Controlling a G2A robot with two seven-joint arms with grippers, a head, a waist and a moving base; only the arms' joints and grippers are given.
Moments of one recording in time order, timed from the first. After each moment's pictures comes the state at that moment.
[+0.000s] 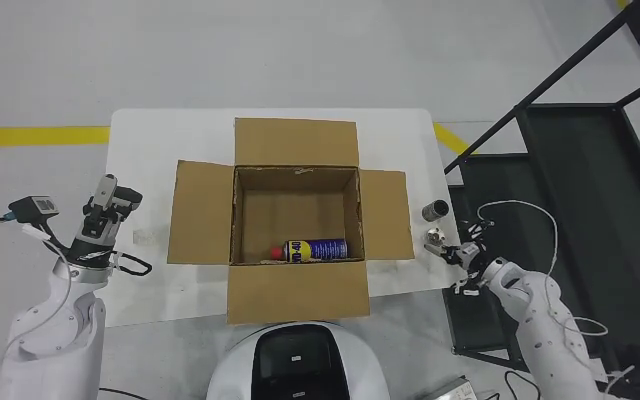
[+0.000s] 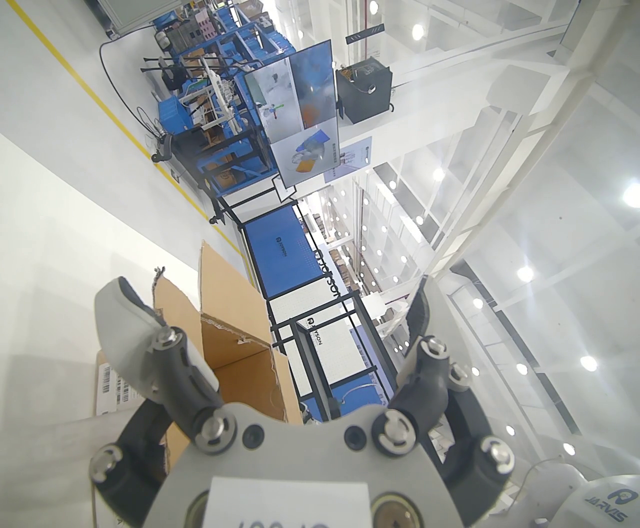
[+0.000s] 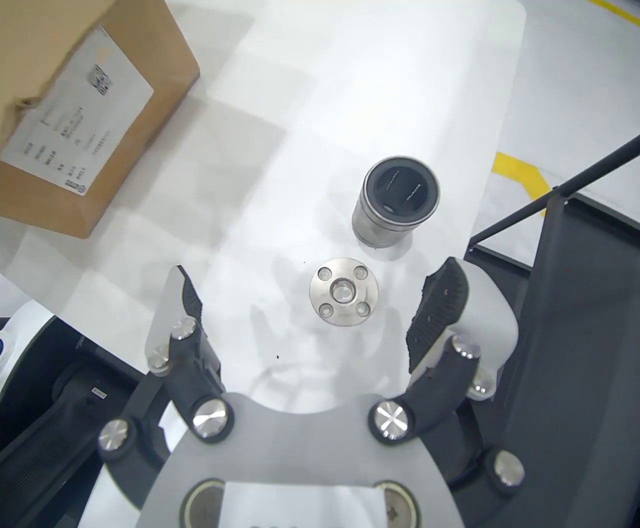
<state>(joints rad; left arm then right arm) 1.58 -1.16 -1.74 -1.72 -0.19 -0.50 -0.41 -1.55 -1.08 1.73 -1.19 -1.28 -0.74 -0.01</state>
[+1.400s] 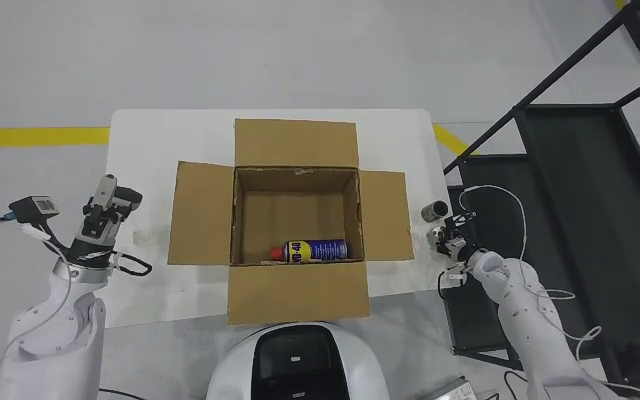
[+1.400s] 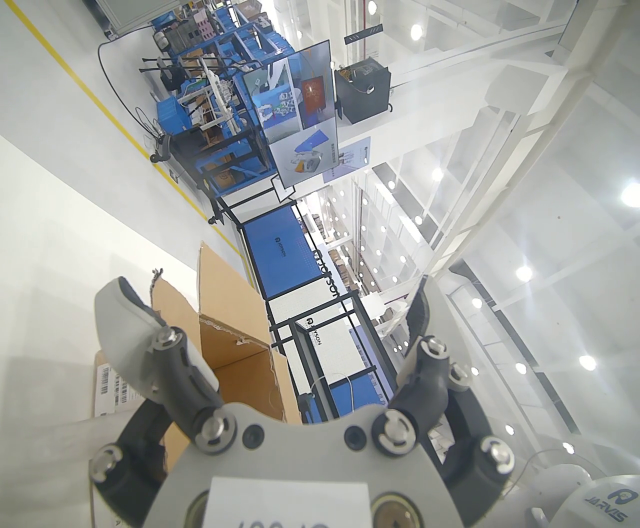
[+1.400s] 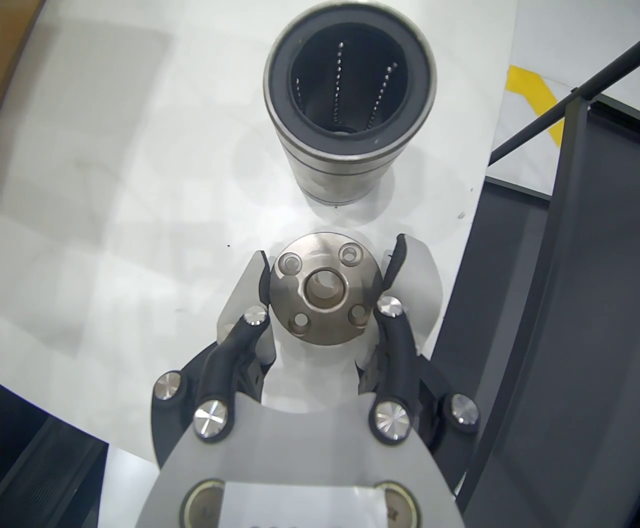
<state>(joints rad) 1.58 -1.16 -1.74 -1.72 -0.19 -0.50 -0.41 -1.30 -1.09 1.56 -0.83 -1.27 -0.63 0.04</state>
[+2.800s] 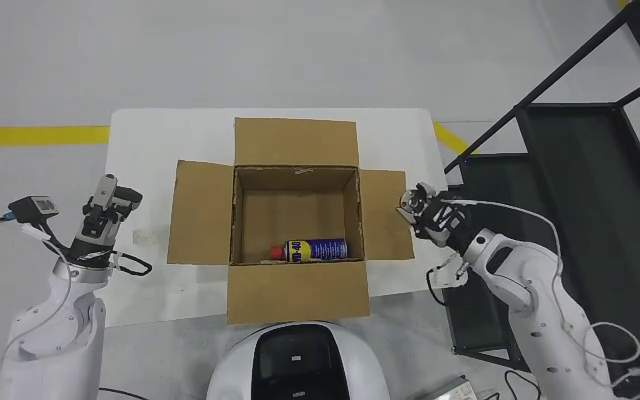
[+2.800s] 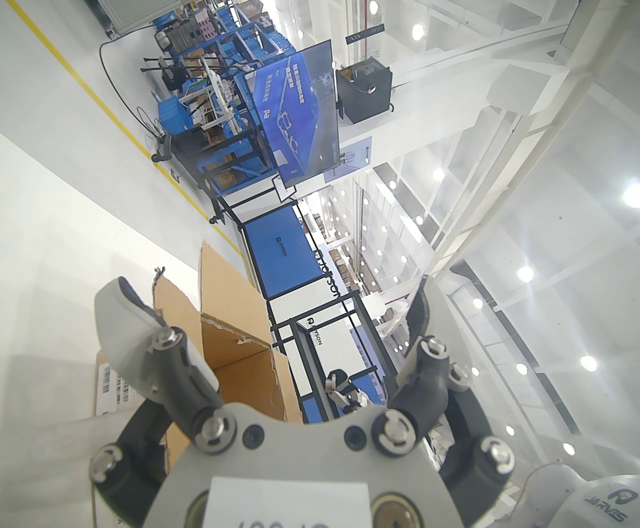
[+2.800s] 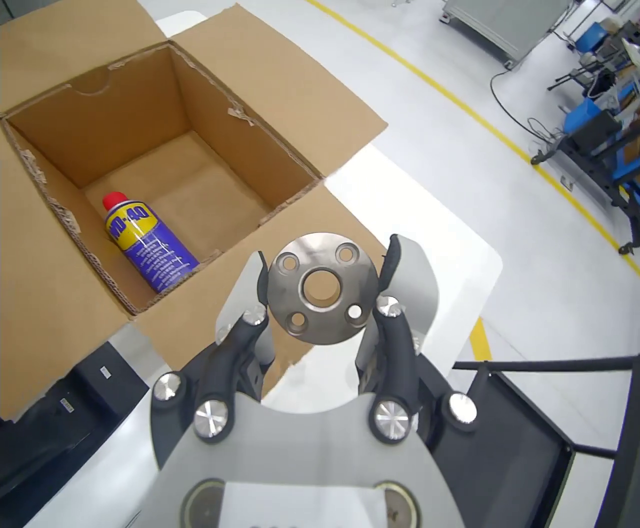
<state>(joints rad) 1.58 -1.16 -1.74 -1.72 -0.19 -0.50 -0.41 -1.67 -1.04 1.67 -1.96 -1.23 -0.64 0.27</state>
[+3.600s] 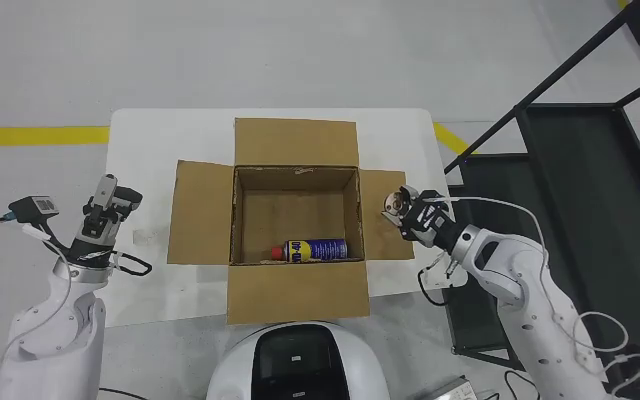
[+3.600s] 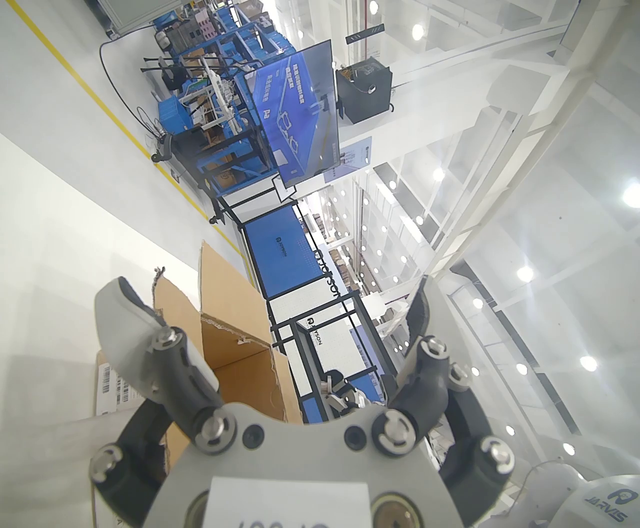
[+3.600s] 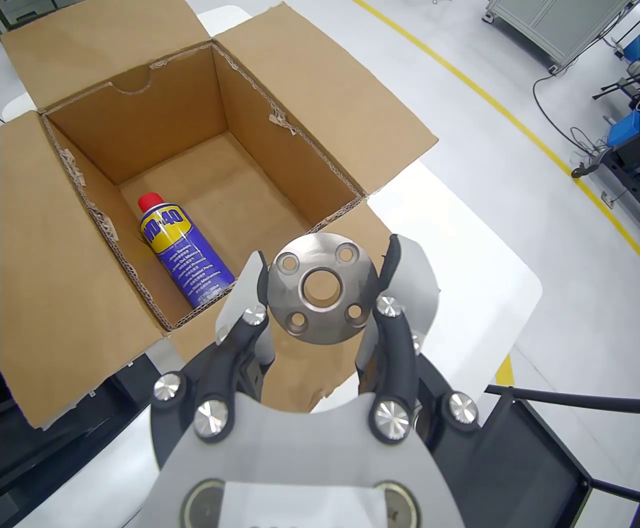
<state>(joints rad) 1.58 -1.16 -1.74 -1.72 -0.19 -0.50 -0.41 -1.62 -1.04 1.61 -1.96 -1.22 -0.67 0.32</state>
